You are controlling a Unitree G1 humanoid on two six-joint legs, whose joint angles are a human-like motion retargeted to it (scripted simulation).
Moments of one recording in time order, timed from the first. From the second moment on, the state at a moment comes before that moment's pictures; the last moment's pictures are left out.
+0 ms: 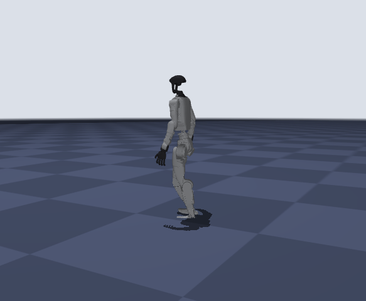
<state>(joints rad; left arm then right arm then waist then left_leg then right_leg) 0.04 0.36 -0.06 1.18 -0.15 -0.05 -0.23 0.14 -0.45 0.09 1.13 0.20 -0.05 0.24 -0.04 -0.13 -0.17 -0.12 -0.20 0.23 0.02 -0.41 0.07 -0.58 -0.13 -0.07 0.86 -0.76 0.01</state>
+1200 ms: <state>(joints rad) 0.19 1.86 -0.07 -0.02 -0.78 -0.18 -0.73 0.00 -0.44 0.24 1.05 0.29 -0.14 0.04 0.14 0.26 -0.16 -0.08 -0.06 0.28 0.28 -0.48 0.01 -0.21 0.02 -0.07 0.37 -0.50 0.09</state>
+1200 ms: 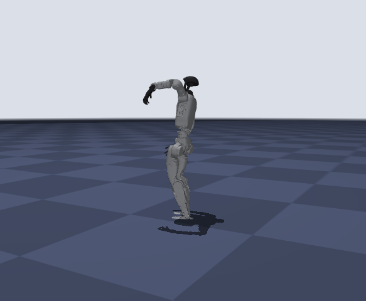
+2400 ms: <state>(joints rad) 0.47 0.33 -0.33 0.85 0.21 -0.17 -0.19 -1.19 -0.42 1.20 0.02 0.78 -0.07 0.48 0.16 -0.22 -0.07 0.03 -0.17 0.03 0.17 -0.32 0.00 -0.27 0.03 0.13 0.54 -0.38 0.12</state>
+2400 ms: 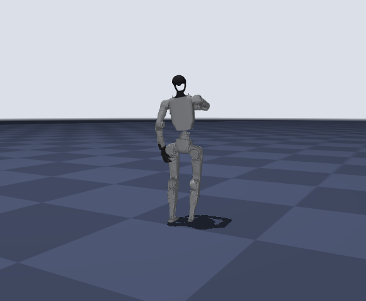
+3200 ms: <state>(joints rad) 0.08 0.46 -0.40 0.14 -0.02 -0.36 -0.31 -0.35 -0.51 0.24 -0.08 0.75 -0.44 0.00 0.02 0.03 0.21 0.16 -0.06 0.30 0.19 -0.33 0.01 -0.04 -0.01 -0.07 0.33 -0.31 0.11</state>
